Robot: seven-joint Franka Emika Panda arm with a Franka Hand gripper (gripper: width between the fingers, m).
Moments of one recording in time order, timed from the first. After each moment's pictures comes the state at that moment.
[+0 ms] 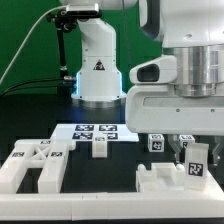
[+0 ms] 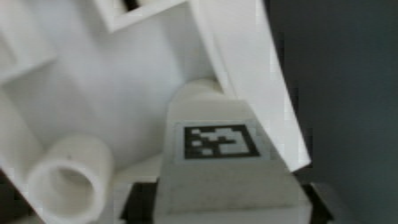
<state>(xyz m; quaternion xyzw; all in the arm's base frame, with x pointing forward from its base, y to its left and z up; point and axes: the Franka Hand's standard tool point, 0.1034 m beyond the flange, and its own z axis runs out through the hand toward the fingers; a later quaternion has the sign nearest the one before) 0.653 0.116 0.070 -0.96 0.27 -0.02 0.05</state>
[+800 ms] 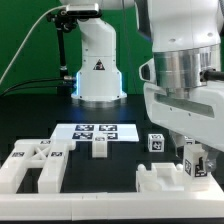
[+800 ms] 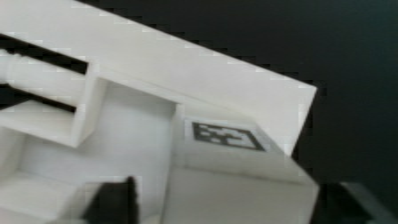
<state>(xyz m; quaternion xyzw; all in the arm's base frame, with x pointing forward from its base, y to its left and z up) 0.651 0.115 0.068 -0.81 0.57 0.01 0.08</state>
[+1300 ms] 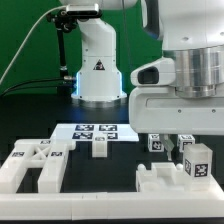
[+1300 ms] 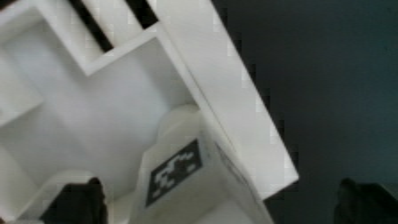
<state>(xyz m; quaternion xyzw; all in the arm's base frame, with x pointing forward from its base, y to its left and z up) 0.648 0.123 0.069 -0.98 0.18 -0.01 0.06</state>
